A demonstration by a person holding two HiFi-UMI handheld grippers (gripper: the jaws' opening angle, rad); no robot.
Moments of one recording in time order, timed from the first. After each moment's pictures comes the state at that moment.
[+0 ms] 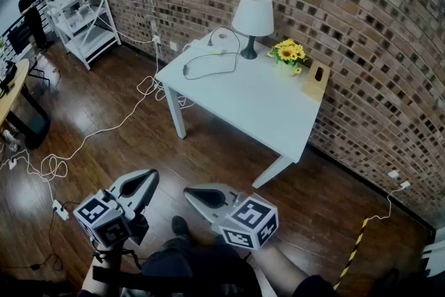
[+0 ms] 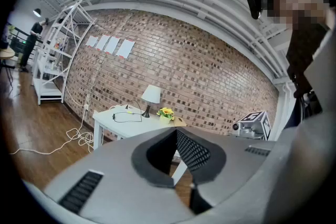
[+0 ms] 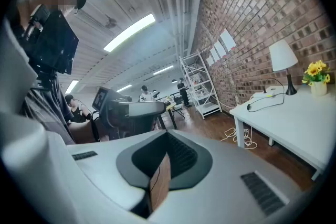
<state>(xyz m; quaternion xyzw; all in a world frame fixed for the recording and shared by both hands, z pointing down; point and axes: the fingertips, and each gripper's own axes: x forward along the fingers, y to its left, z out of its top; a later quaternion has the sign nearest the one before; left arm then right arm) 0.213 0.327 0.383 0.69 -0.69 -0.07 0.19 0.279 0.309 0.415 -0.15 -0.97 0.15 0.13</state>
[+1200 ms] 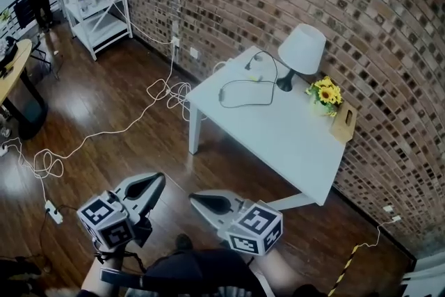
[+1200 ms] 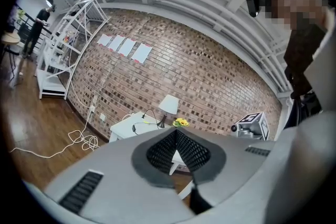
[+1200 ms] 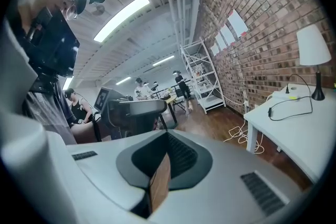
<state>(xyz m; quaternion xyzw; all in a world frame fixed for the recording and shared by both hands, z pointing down) -0.001 0.338 0.407 0.68 -0.71 -0.10 0.17 0.079 0.312 0.420 -0.18 -0.96 0.15 0.18</state>
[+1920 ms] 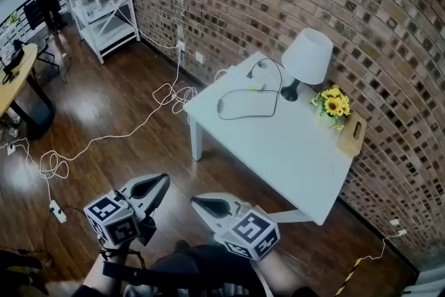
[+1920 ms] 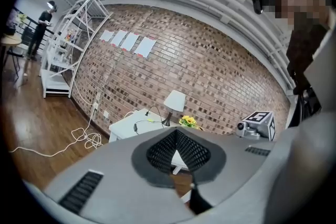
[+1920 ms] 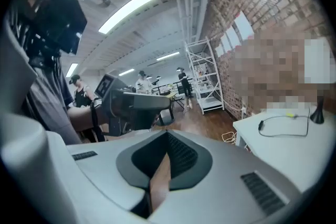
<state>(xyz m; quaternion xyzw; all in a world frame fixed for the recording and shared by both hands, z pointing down) -0.009 0.257 0.410 0.65 -0.72 -0.10 0.21 0.068 0.242 0.435 -0.19 -0.96 0.08 0.19</state>
